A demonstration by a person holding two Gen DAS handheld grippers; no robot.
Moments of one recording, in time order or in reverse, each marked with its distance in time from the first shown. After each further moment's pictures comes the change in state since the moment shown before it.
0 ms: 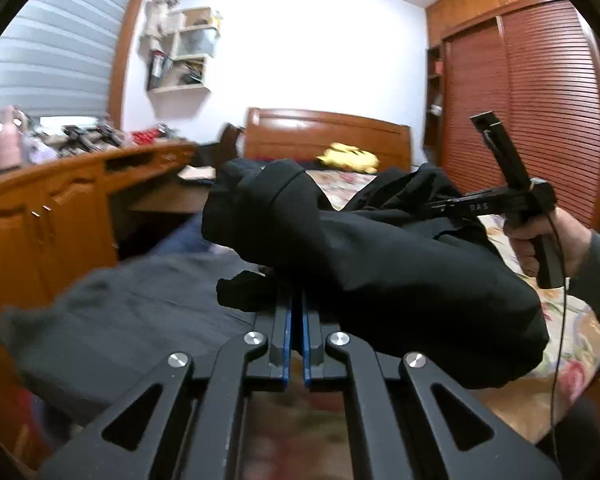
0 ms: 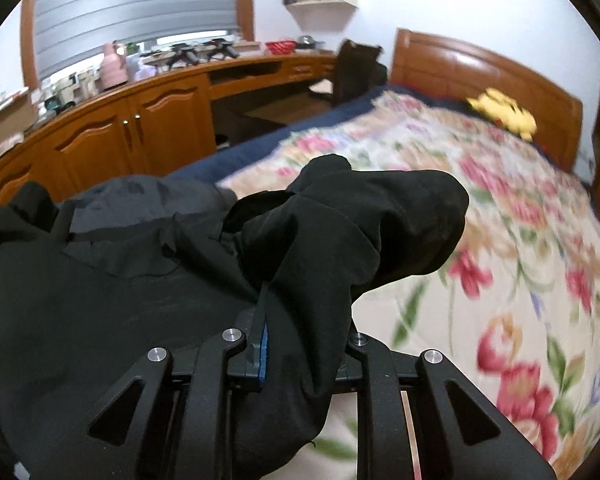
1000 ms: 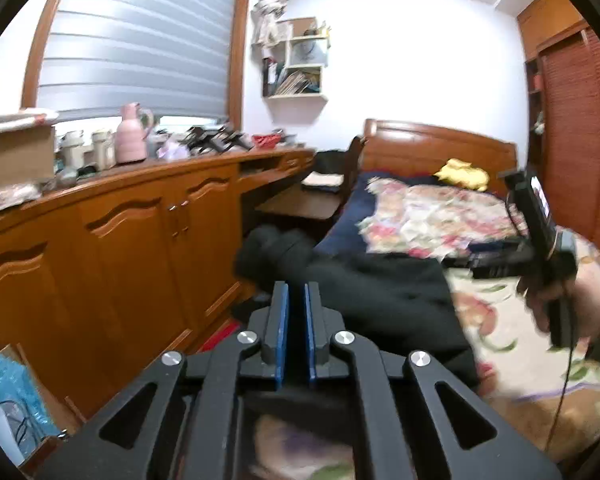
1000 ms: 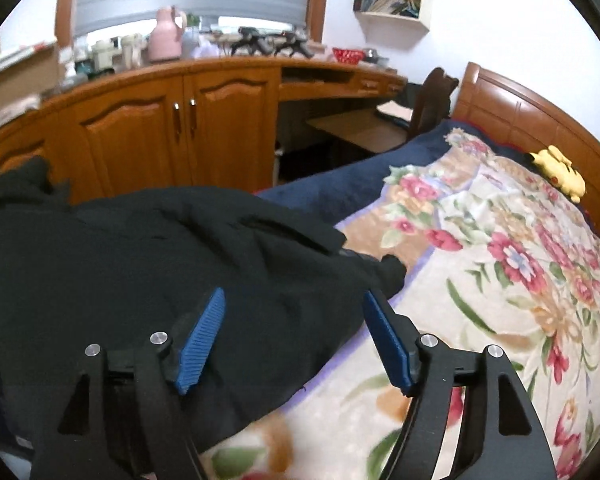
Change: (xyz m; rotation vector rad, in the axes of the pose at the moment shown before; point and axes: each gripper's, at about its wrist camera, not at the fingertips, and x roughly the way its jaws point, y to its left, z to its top) left arm -0.069 0.124 0.005 -0.087 -0.025 0.359; right arm 0.110 0.177 0.055 -0.097 -0.026 0.076
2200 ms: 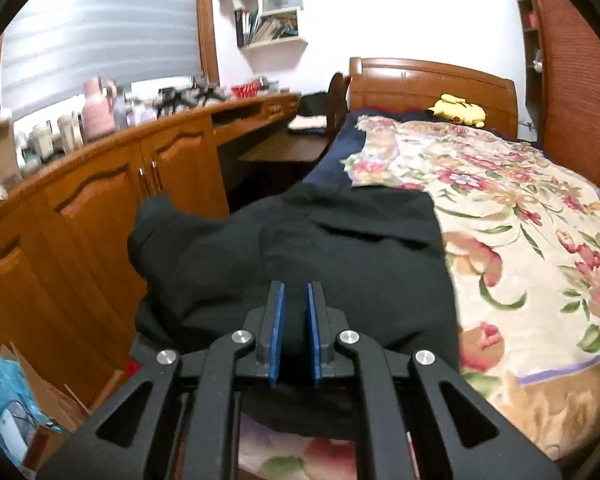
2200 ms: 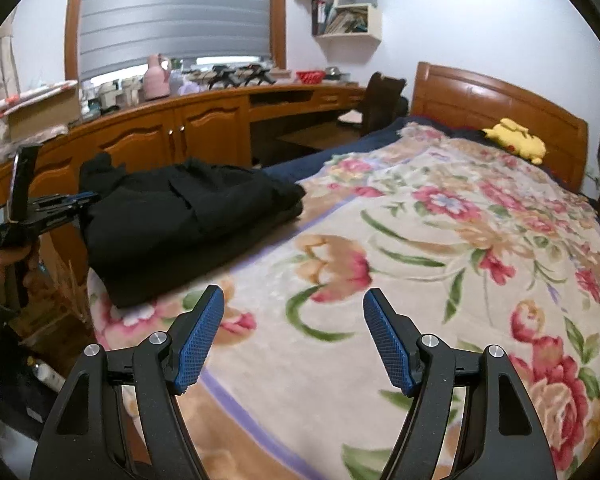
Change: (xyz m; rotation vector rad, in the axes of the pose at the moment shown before) left arm 0.046 -0.089 -0.023 0.112 0.200 0.027; right arm -0.188 -0.088 -0.152 0.100 -0.115 -0.045
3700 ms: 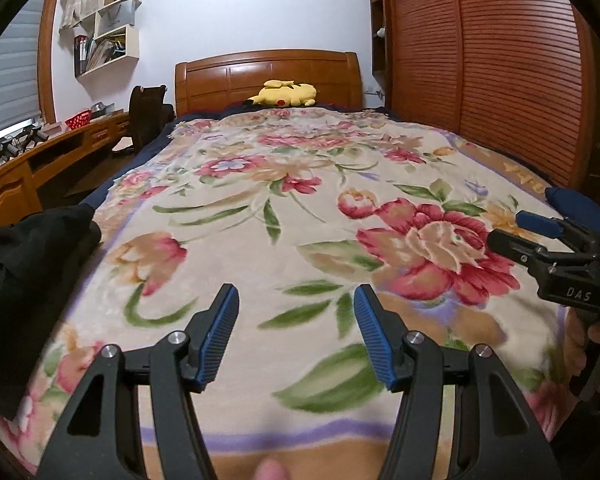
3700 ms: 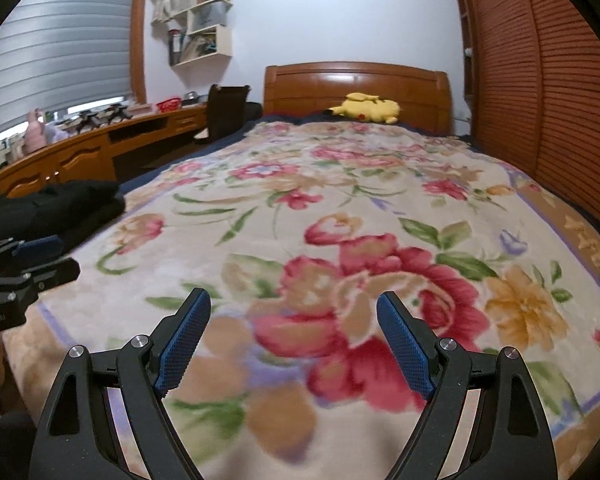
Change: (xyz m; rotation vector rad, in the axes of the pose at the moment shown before) left arm -0.023 -0.372 -0.027 0.201 0.010 -0.430; right arm -0.111 -0.191 -0.153 0.264 -0.078 -0.386
